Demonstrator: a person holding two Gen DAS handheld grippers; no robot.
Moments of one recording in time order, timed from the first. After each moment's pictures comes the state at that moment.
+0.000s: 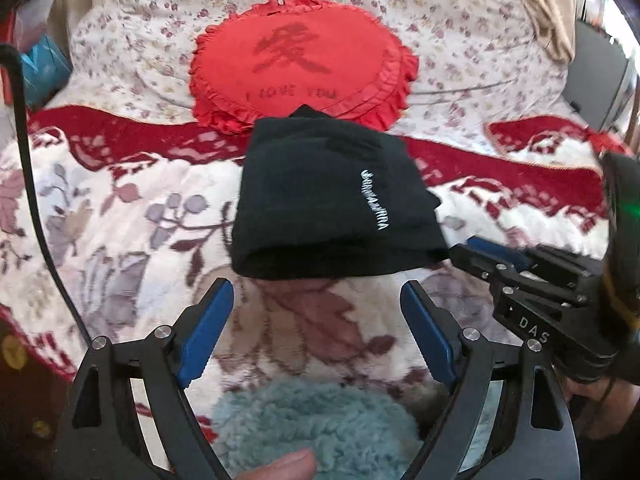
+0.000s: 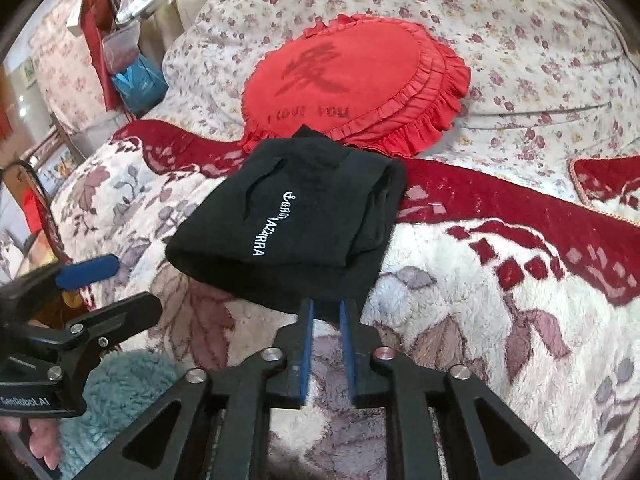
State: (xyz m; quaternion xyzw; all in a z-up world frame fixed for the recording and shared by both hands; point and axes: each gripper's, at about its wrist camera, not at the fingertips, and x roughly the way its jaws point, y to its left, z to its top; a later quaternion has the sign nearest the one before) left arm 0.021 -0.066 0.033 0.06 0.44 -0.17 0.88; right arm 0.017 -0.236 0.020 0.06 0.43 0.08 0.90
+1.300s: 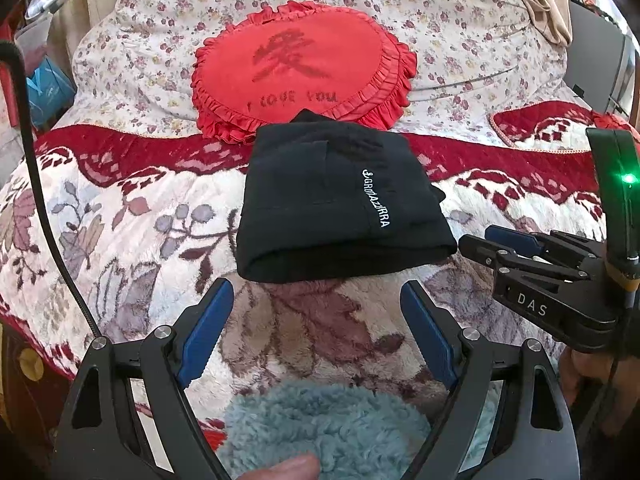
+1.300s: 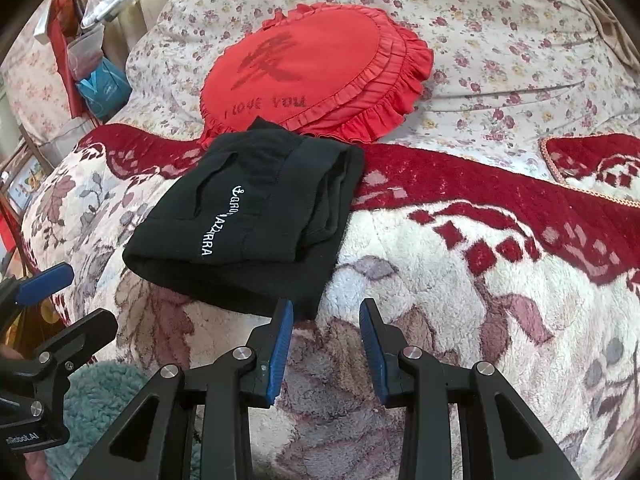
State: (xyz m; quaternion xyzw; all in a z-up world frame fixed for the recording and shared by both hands) left arm 0.016 -0.072 0.031 0.08 0.43 -0.16 0.89; right arm 0.022 -0.250 0.010 0.07 0.44 0.02 0.89
